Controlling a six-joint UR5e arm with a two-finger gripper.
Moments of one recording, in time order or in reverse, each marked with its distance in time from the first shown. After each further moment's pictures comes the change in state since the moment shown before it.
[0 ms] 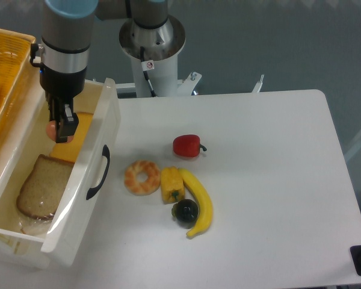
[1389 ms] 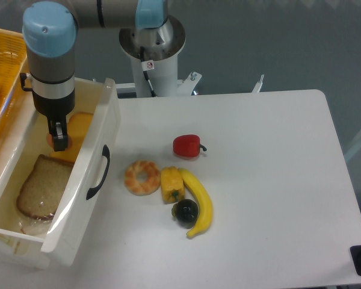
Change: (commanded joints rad) arm -0.040 -0.057 -0.022 -0.002 0.049 0.034
